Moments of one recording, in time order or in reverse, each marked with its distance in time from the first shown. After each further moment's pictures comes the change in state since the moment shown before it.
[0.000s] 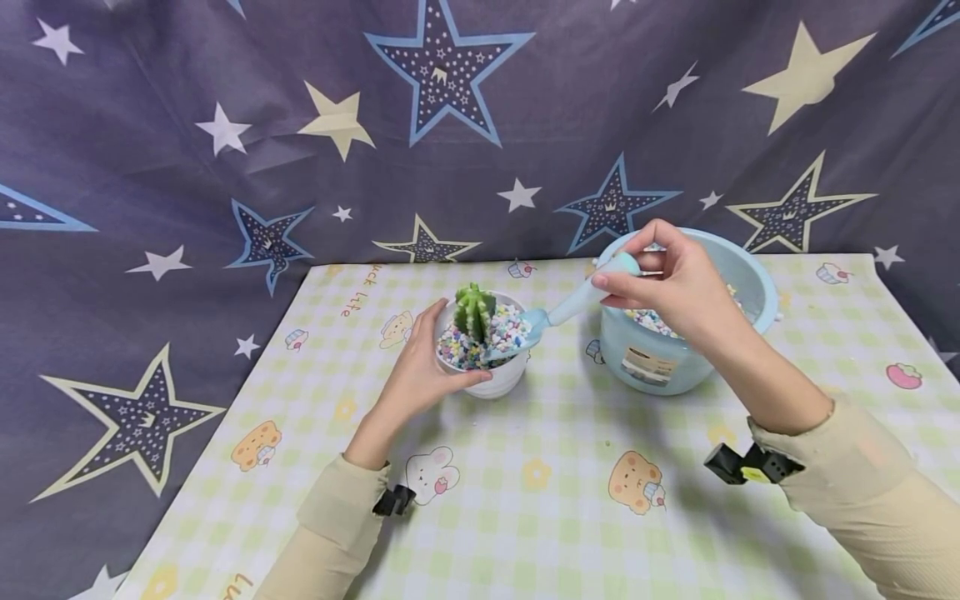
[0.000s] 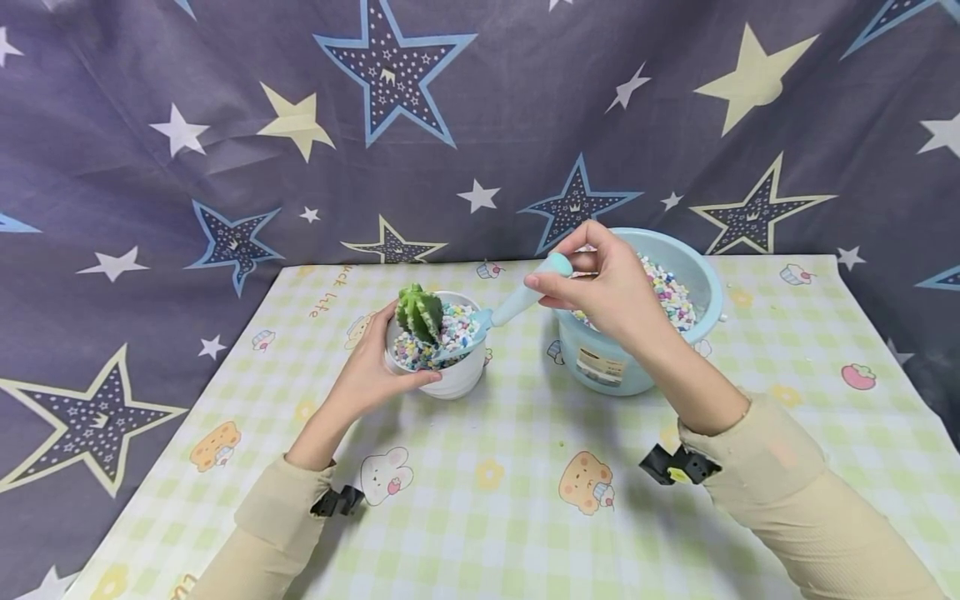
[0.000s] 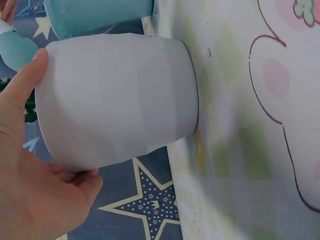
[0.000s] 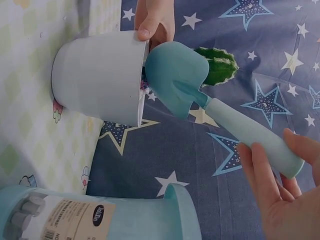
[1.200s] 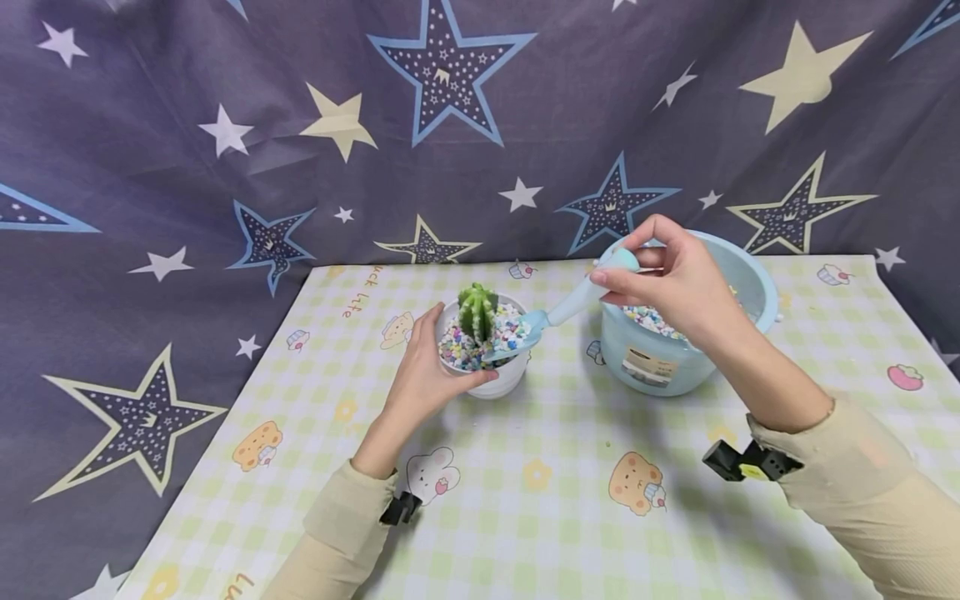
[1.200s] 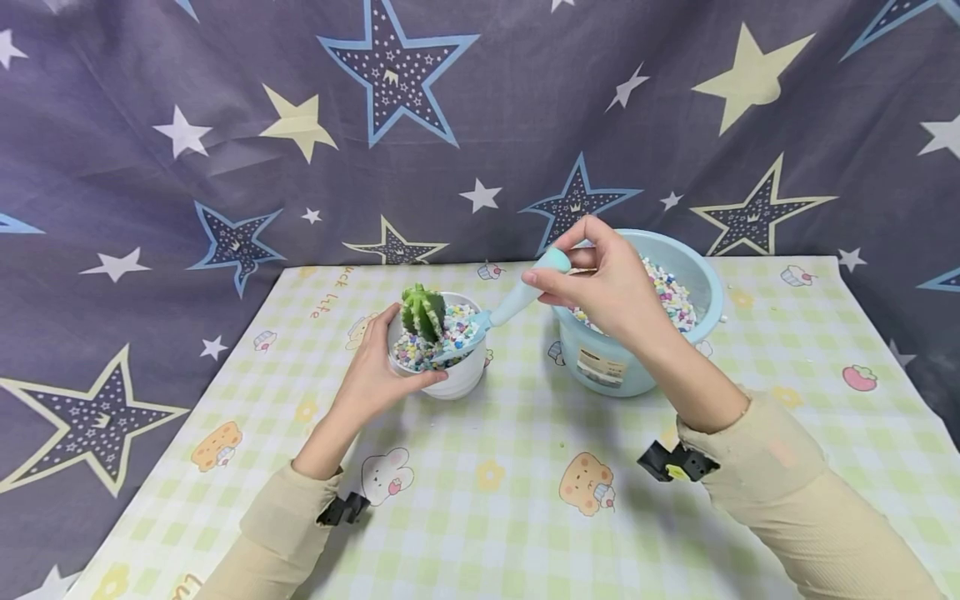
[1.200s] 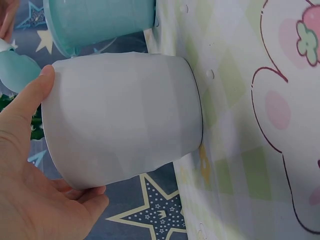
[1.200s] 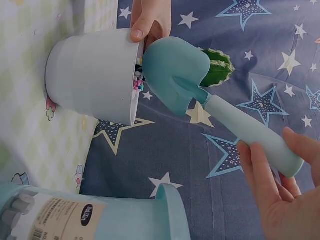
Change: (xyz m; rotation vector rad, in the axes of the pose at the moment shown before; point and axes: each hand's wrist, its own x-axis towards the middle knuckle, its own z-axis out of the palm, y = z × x) left_hand -0.005 0.007 0.005 0.029 0.054 -0.078; right_hand 0.002 -0.004 0.004 -0.015 0.015 -0.014
